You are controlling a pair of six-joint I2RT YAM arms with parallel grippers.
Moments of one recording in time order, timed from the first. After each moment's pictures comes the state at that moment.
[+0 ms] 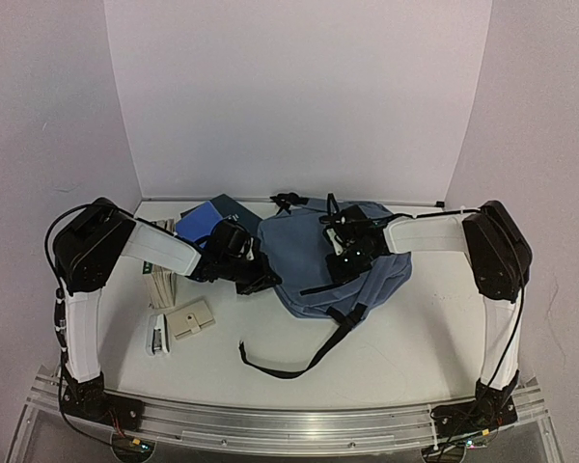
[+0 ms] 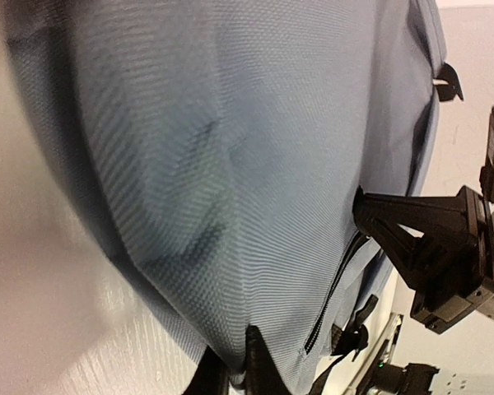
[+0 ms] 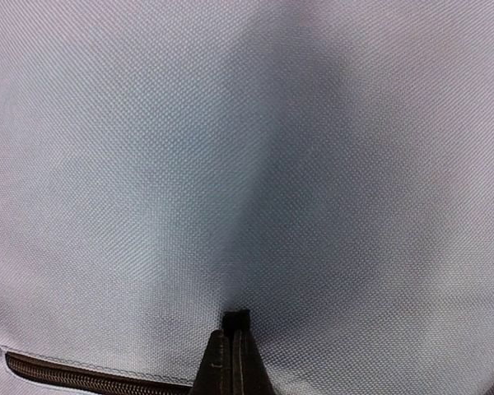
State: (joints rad) left arm -0.70 2.04 1.16 0.17 0.39 -0.97; right arm 0.64 2.06 1.42 -0.41 0.06 0.18
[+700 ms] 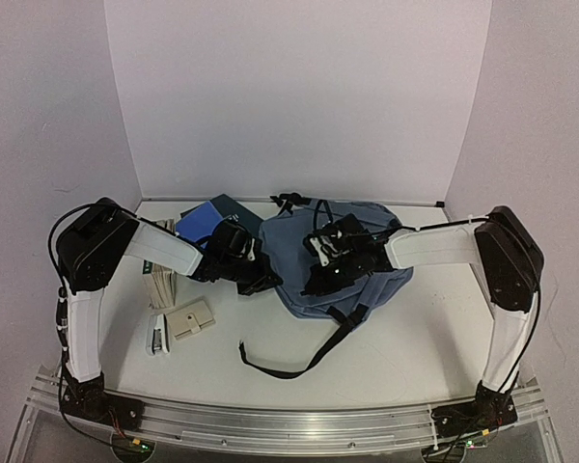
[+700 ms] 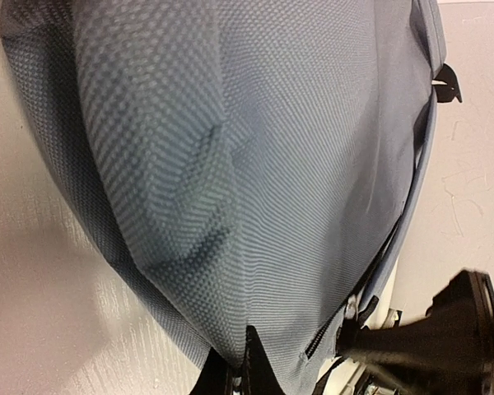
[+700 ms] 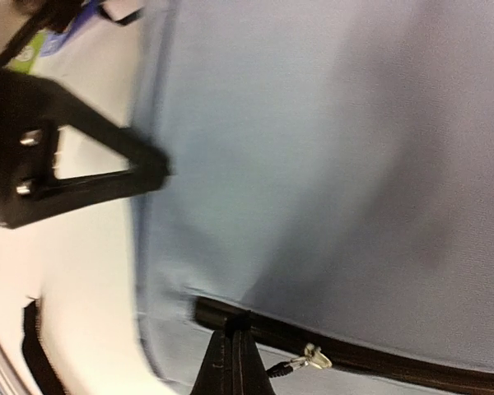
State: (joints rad) left arm -0.70 2.06 1.18 0.18 0.42 -0.97; right arm 0.76 1.95 1.28 -0.26 -0.21 0.30
